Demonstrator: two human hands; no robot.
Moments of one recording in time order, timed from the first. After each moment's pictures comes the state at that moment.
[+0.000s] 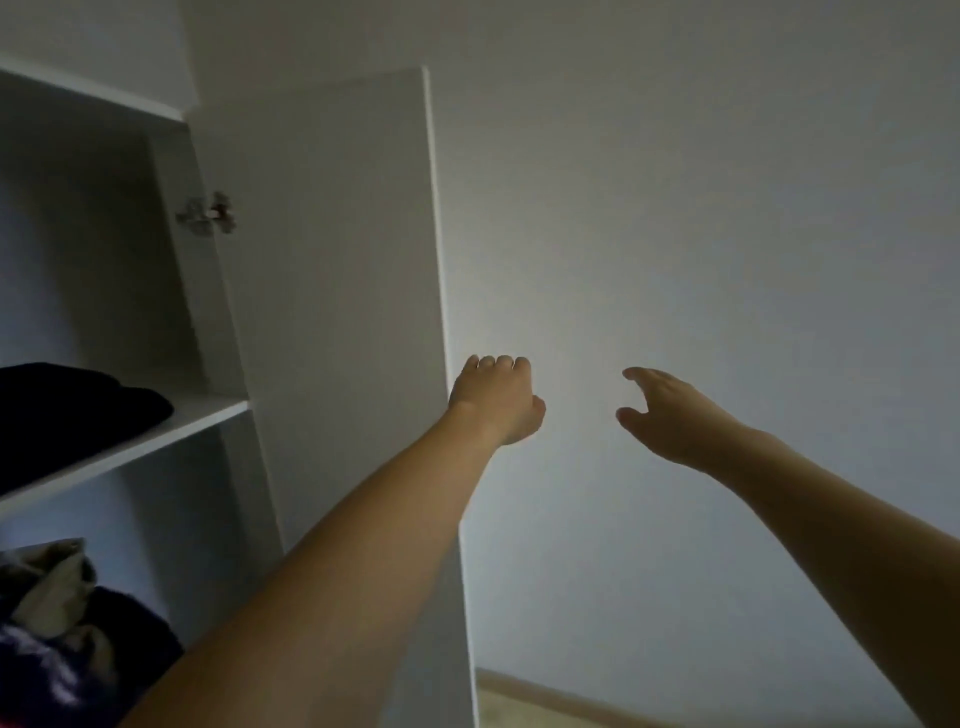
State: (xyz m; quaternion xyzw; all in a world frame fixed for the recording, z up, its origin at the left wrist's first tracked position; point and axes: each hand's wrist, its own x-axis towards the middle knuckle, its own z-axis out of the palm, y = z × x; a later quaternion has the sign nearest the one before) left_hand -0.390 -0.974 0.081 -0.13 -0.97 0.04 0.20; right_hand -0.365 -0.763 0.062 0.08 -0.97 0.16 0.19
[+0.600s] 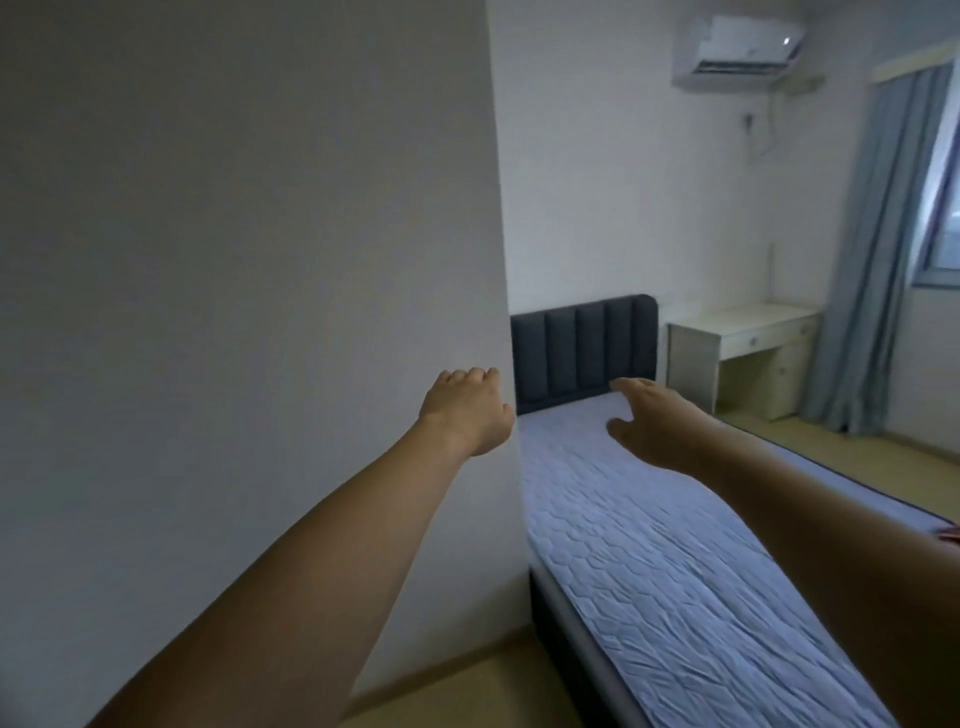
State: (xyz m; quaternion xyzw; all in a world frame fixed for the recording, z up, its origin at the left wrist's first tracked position) left_hand -0.222 -0.389 0.030 -0.41 -0.90 -0.01 0.15; right_hand -0.066 -0.223 0.011 -0.23 -0.94 0.16 0.18
